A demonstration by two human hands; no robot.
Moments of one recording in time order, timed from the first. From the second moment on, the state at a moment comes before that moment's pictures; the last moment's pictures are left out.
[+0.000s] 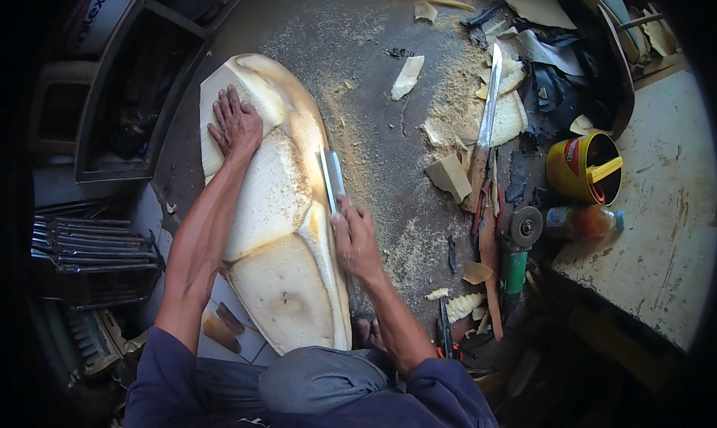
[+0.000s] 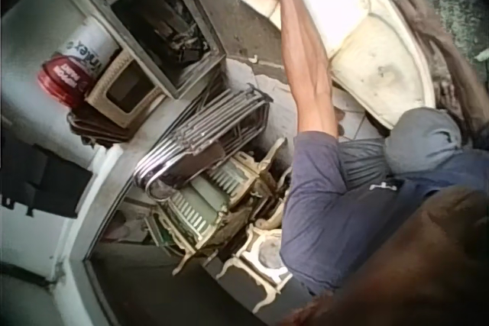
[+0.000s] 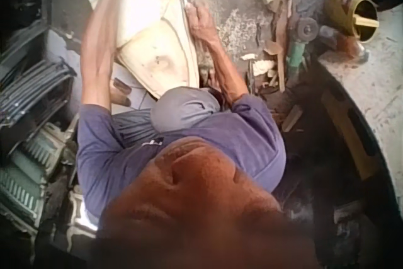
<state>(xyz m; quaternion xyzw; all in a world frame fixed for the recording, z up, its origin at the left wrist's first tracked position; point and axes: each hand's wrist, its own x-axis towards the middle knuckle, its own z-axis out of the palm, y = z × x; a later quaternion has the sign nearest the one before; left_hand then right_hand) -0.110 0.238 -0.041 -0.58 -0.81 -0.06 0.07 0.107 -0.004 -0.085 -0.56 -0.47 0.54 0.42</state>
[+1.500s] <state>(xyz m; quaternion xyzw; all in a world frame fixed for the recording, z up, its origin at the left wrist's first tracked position) -0.122 0.237 -0.044 -0.59 -0.79 -0.08 0.14 0.095 -0.088 -0.085 -0.56 -0.48 0.50 0.45</state>
